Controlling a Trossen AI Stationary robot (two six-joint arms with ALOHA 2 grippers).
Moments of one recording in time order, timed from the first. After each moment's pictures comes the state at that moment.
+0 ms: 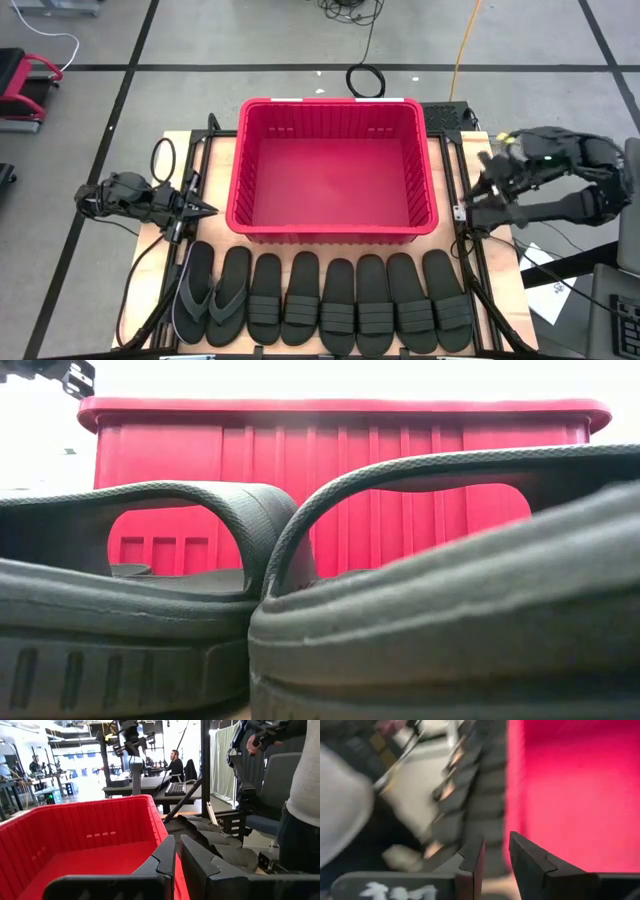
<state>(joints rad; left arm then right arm) -0.20 0.00 0.46 -0.42 -0.01 0.06 -0.13 0.76 1.47 -1.44 -0.45 0.11</state>
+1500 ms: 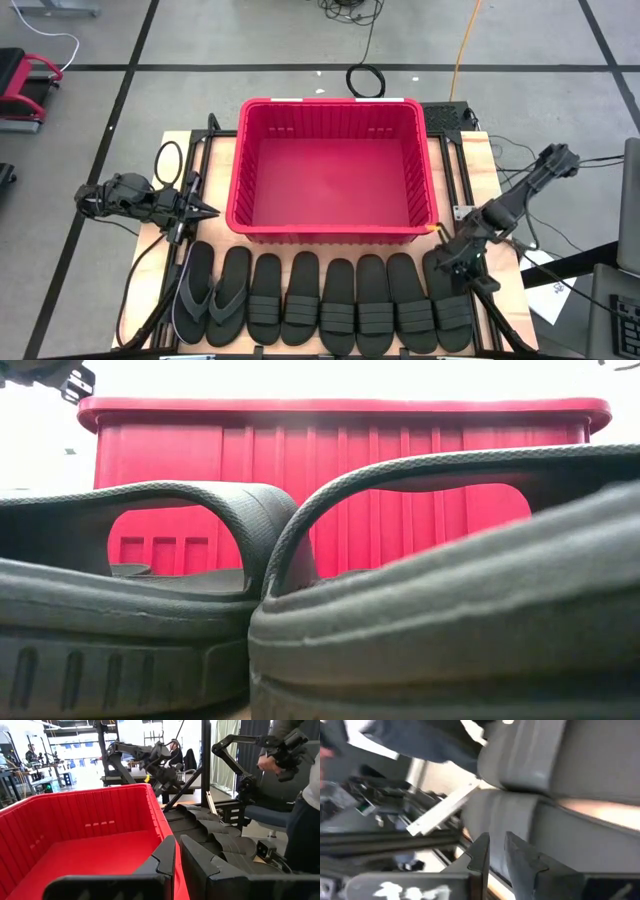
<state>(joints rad) -0.20 0.00 0.46 -0.48 -0.01 0.06 0.68 0.75 0.55 -0.64 -0.55 0.61</state>
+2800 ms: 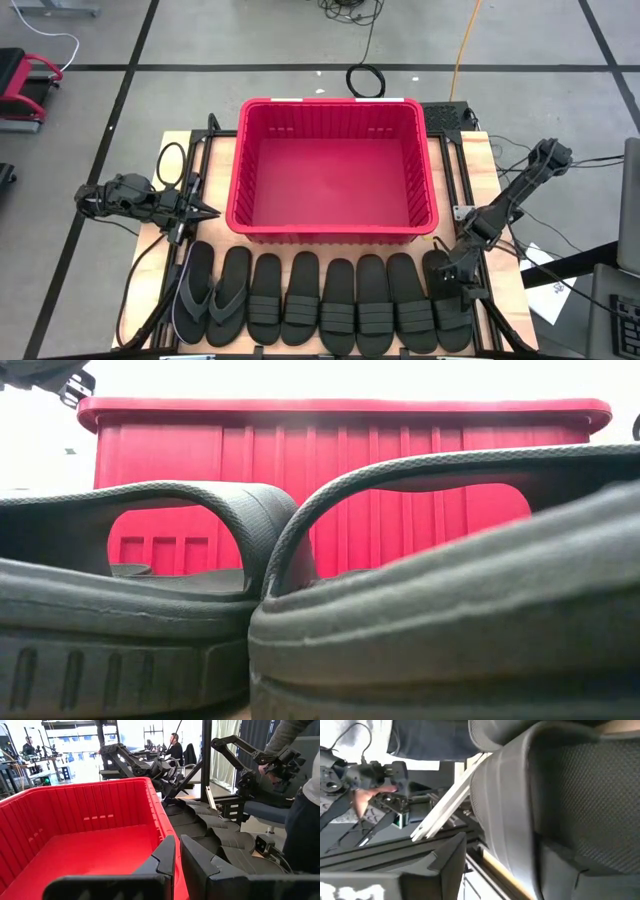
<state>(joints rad) -0.20 0.00 0.46 -0.51 -0.01 0.05 0.80 0.75 0.14 -0.04 -0.63 1.10</state>
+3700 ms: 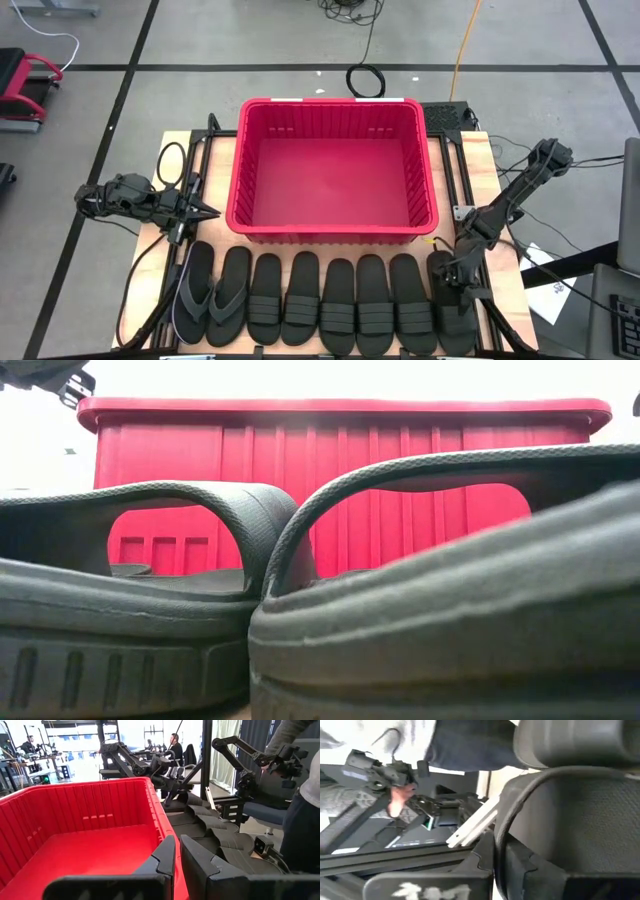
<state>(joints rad) -0.20 0.00 0.46 -0.51 -0.01 0.03 0.80 0.77 0.14 0.23 -0.68 1.20</state>
